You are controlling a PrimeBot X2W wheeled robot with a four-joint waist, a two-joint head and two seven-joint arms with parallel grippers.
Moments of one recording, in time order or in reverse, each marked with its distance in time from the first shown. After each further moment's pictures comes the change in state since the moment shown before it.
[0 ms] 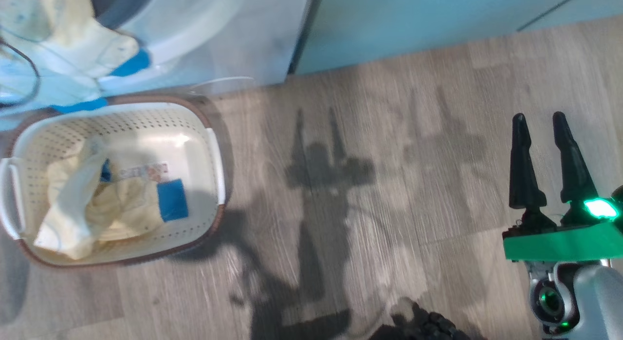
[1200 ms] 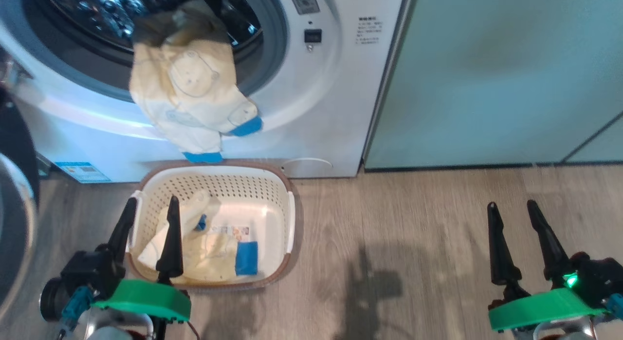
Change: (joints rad) left arm 1.142 -0.221 -0.076 -0.958 0.078 0.361 -0.061; right arm 0.202 0.000 -0.011 0.086 -0.159 0.000 0.000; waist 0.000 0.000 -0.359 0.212
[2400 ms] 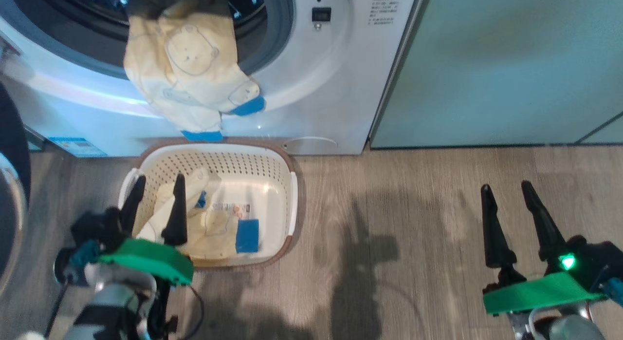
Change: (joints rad) left arm -0.170 -0.014 -0.032 0.225 -0.081 -0.106 -0.001; right arm -0.043 0.000 0.028 -0.011 -0.003 0.000 0.000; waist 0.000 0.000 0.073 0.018
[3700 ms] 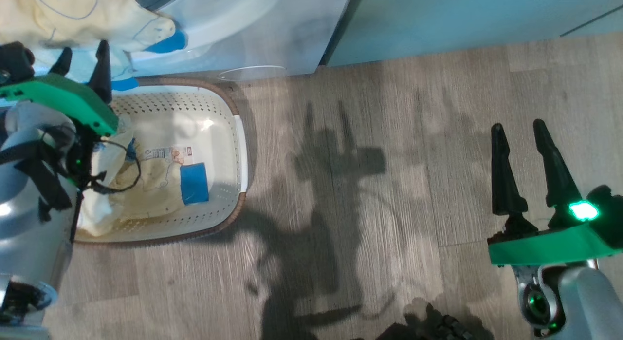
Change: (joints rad) left arm -0.726 0.079 0.005 0.751 -0.147 -0.292 0.099; right arm -0.161 0.000 0.017 -0.040 0.088 0.000 0.000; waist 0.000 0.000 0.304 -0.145
